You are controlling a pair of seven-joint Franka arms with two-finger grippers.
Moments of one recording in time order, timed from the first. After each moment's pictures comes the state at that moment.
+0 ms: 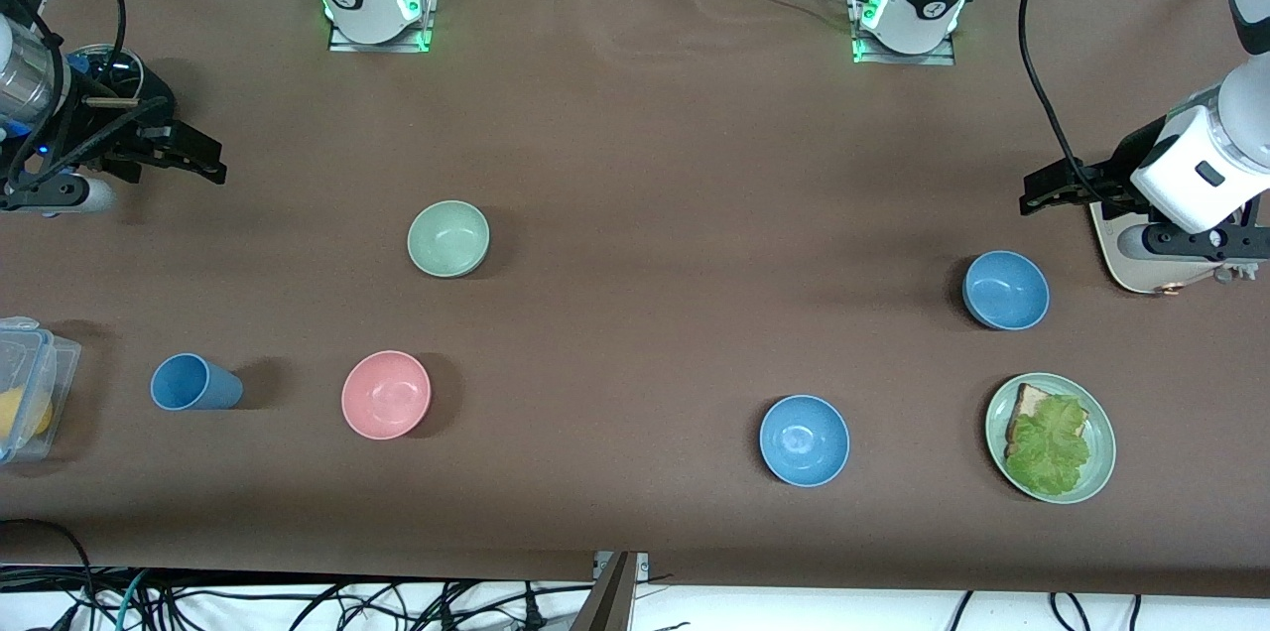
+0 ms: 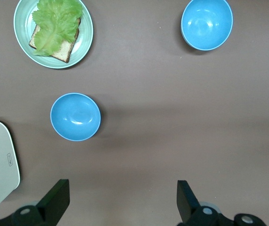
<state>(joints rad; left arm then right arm) -0.08 0.18 0.03 -1.45 -0.07 1.51 -0.05 0.14 0.10 -0.07 -1.51 0.02 1.54 0.08</state>
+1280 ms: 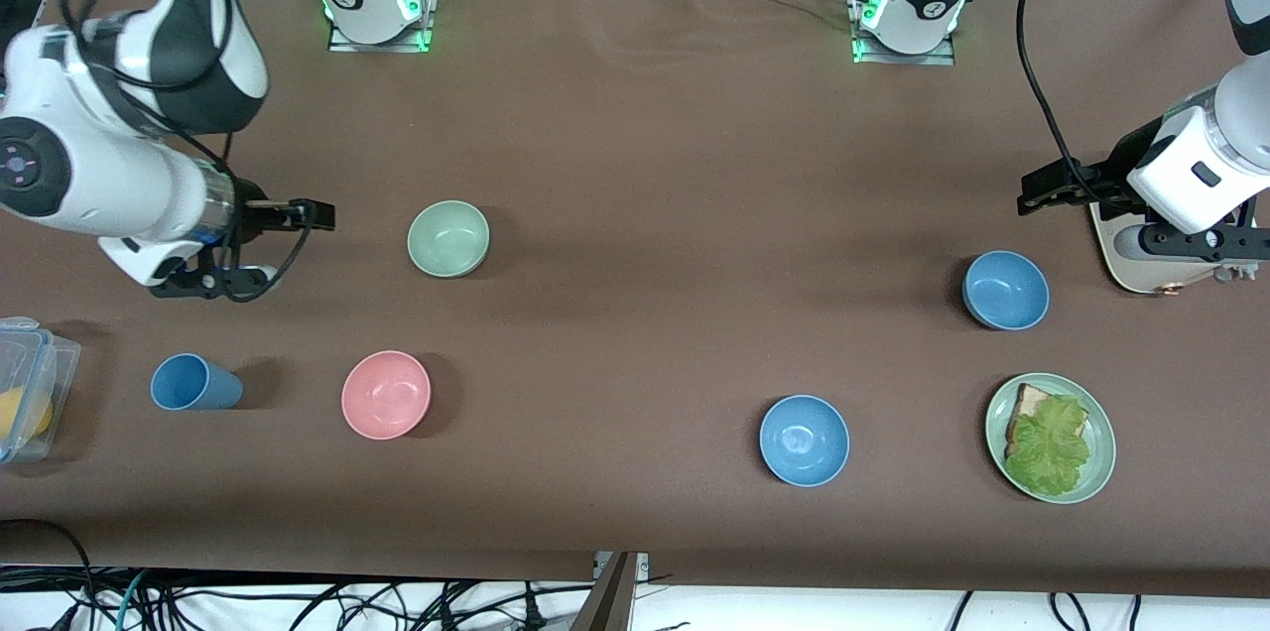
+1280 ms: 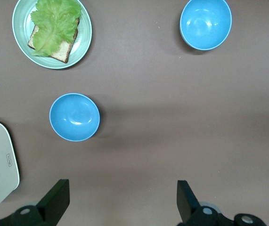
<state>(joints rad) -0.08 0.18 0.03 -1.44 -0.07 1.51 -0.05 0.18 0.25 -0.03 -1.70 0.06 1.75 0.08</state>
